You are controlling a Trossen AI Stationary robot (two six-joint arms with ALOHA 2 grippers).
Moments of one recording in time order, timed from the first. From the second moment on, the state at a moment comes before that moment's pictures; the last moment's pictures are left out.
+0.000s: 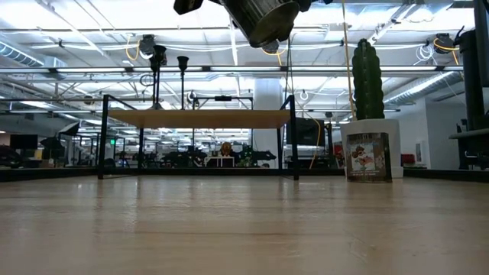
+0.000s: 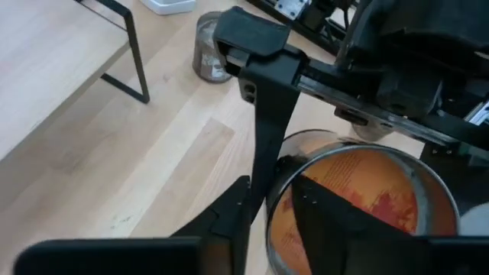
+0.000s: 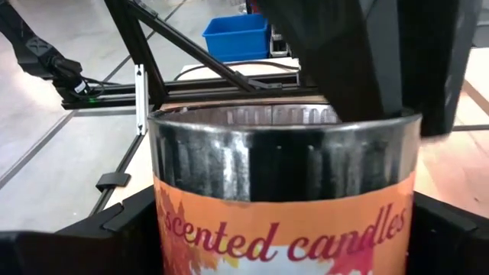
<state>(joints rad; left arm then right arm) -0.11 1.61 1.66 -0.81 -0.18 -0.61 0.11 1.48 1.10 0.05 -0.08 0.15</state>
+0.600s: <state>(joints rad) -0.14 1.43 1.66 -1.01 -0.19 -0.71 0.02 1.44 1.10 0.08 -0.07 0.14</state>
